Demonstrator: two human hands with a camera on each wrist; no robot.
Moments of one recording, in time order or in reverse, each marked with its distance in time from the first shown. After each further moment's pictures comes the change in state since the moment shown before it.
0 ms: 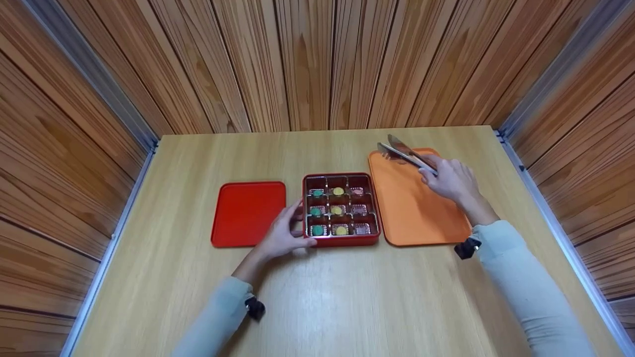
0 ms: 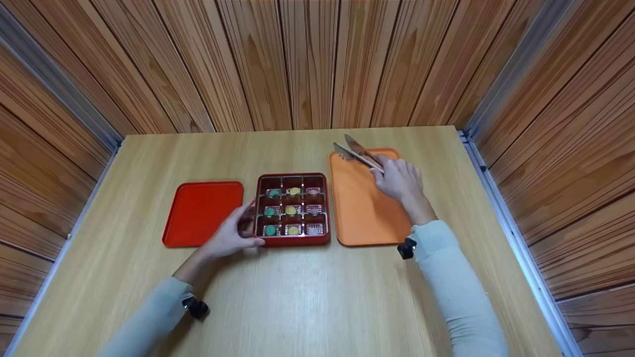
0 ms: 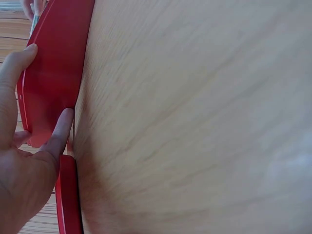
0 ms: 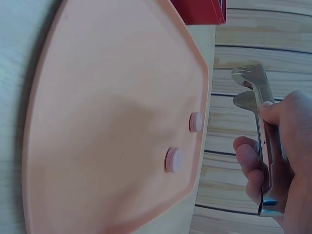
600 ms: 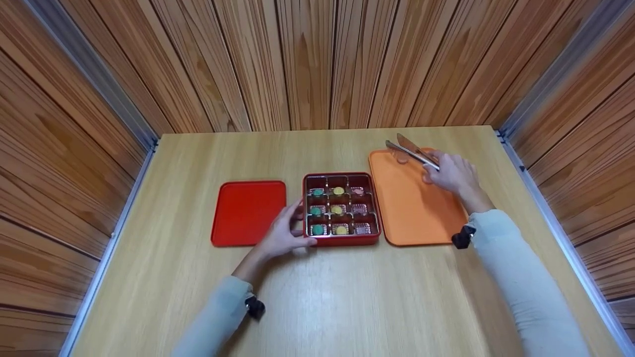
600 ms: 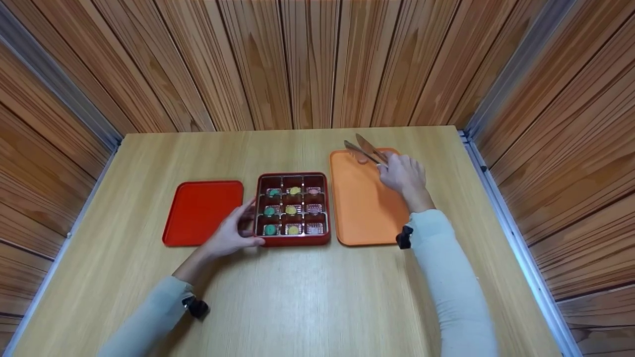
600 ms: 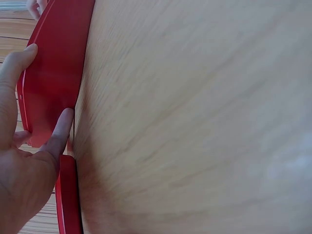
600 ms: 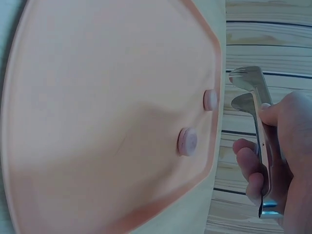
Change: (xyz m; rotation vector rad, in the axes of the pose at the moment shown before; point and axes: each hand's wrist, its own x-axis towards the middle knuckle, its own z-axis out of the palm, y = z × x) left_hand 0.001 -0.003 0.001 -0.026 0.002 0.013; right_hand 0.023 0.016 -0.001 -0.012 -0.118 0.128
